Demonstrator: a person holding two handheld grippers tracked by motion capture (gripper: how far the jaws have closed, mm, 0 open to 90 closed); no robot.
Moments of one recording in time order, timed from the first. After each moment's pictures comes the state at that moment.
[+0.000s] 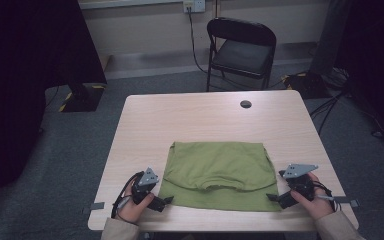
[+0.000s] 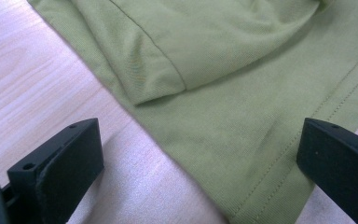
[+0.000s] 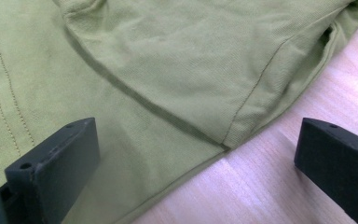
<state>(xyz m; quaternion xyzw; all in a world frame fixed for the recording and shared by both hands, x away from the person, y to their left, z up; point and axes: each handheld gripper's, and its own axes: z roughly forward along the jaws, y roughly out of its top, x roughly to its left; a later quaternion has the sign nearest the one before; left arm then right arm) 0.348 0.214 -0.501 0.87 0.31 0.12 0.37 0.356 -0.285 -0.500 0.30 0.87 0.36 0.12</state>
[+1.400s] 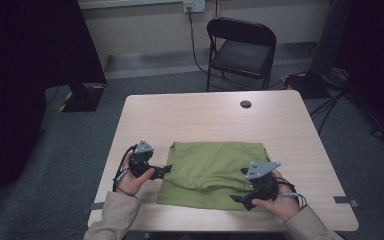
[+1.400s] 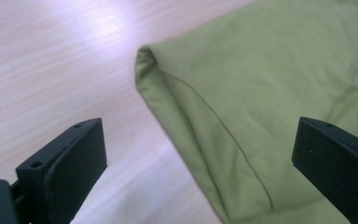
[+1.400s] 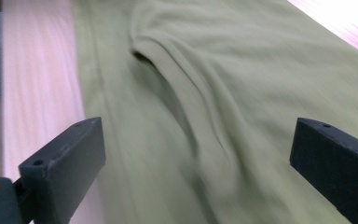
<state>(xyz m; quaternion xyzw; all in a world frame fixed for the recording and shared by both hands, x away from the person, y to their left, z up) 0.414 0.218 -0.456 0.81 0.40 0.14 0.40 0.347 -0.171 -0.458 0.21 0.88 0.41 0.10</state>
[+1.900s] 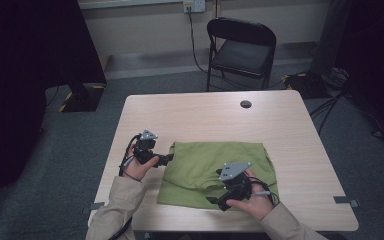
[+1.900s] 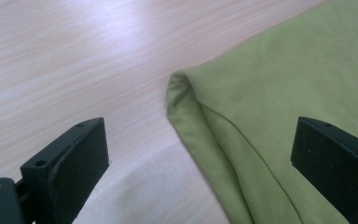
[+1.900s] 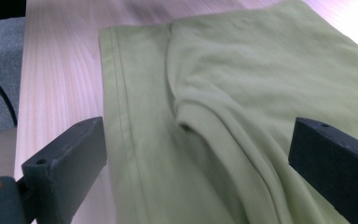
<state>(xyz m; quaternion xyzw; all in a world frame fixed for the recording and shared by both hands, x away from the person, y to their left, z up) 0.456 0.209 -0.459 0.81 0.42 0.14 0.38 0.352 -0.104 -0.463 0.17 0.88 0.43 0.09</state>
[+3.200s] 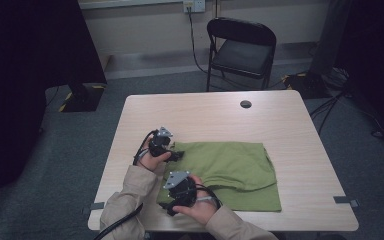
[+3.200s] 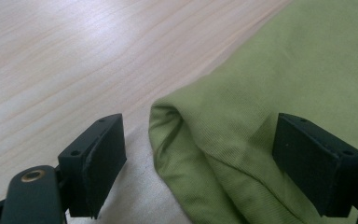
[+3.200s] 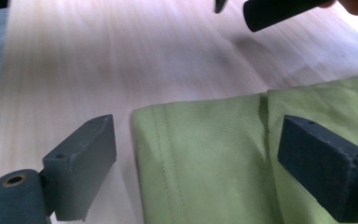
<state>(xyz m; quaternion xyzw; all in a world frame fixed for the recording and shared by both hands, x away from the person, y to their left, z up) 0.495 0.181 -0.493 0.85 0.36 0.13 0.36 0.348 0.040 -0.493 0.16 0.90 0.40 0.09</state>
